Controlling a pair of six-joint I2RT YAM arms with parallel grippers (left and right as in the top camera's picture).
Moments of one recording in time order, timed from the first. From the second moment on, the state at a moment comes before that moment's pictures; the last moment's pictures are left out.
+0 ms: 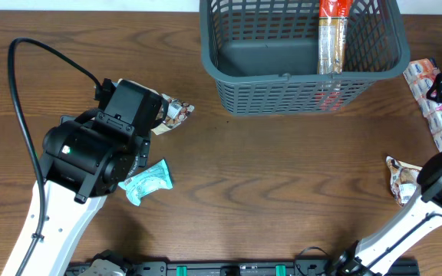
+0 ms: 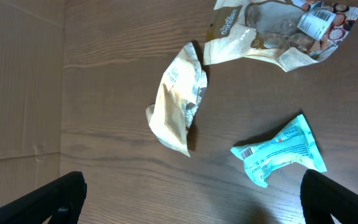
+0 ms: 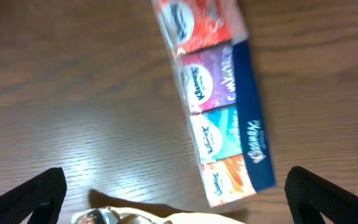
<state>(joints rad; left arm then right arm) -0.46 1.27 1.57 -1.54 -0.58 -0.25 -0.62 2.24 2.24 -1.32 -0.04 -0.55</state>
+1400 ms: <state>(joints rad) -0.46 1.27 1.57 -1.54 -0.58 -0.25 -0.70 2.45 2.24 -1.18 0.00 -0.63</state>
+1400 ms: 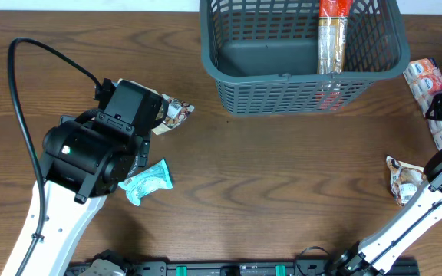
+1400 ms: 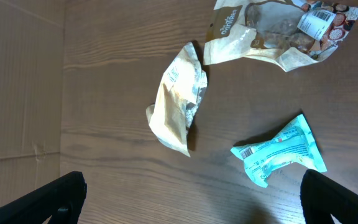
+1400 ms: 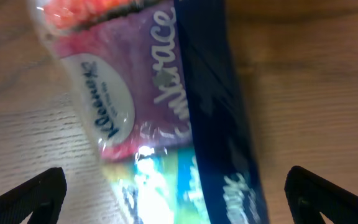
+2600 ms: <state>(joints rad) -0.46 1.27 1.57 -1.54 -0.58 -0.25 -0.70 2.50 2.15 -1.10 -0.05 -0.61</state>
